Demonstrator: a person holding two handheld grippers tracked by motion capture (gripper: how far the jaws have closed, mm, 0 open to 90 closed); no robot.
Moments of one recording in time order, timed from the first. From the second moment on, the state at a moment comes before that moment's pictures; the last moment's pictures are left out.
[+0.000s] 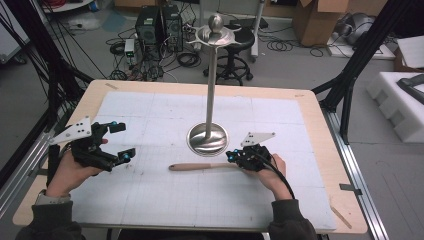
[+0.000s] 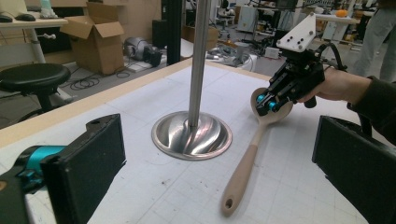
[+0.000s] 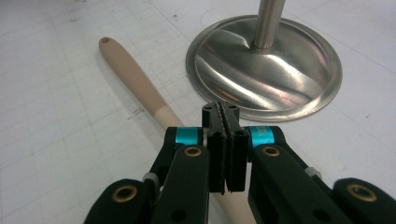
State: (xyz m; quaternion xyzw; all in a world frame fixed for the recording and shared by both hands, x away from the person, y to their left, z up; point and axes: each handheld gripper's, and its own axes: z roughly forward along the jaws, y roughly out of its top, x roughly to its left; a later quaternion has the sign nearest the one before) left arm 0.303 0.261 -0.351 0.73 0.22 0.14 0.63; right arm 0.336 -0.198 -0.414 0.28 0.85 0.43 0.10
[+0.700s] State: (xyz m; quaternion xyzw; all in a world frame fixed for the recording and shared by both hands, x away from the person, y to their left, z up) left arm 0.304 0.261 -0.352 0.73 0.22 0.14 0.63; right arm 0.345 -0.192 -0.423 0.30 0.87 0.37 0.10
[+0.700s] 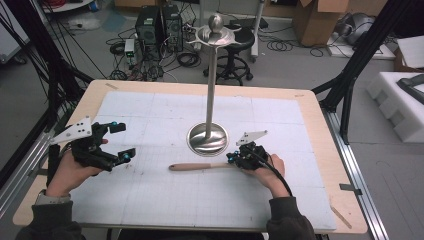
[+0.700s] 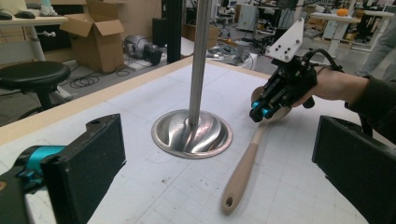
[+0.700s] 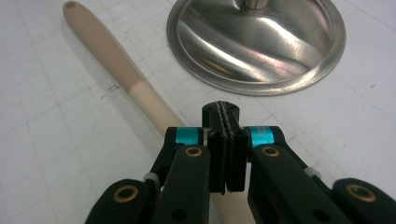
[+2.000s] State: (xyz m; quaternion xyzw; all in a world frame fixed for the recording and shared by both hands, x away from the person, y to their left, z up) left arm 0.305 0.262 -0.352 0.73 0.22 0.14 0.63; right arm 0.345 -0.178 -0.426 0.30 0.91 0.28 0.08
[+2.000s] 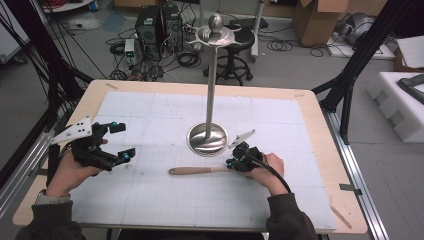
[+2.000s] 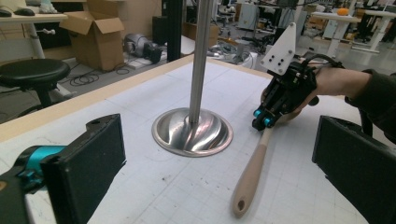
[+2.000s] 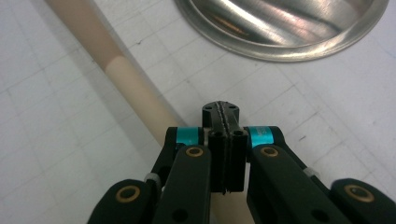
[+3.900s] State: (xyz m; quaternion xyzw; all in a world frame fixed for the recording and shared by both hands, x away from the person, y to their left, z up) left arm 0.305 0.262 -0.352 0.73 0.22 0.14 0.63; right arm 0.298 -0.163 -0.412 0.31 0.91 0.25 0.06
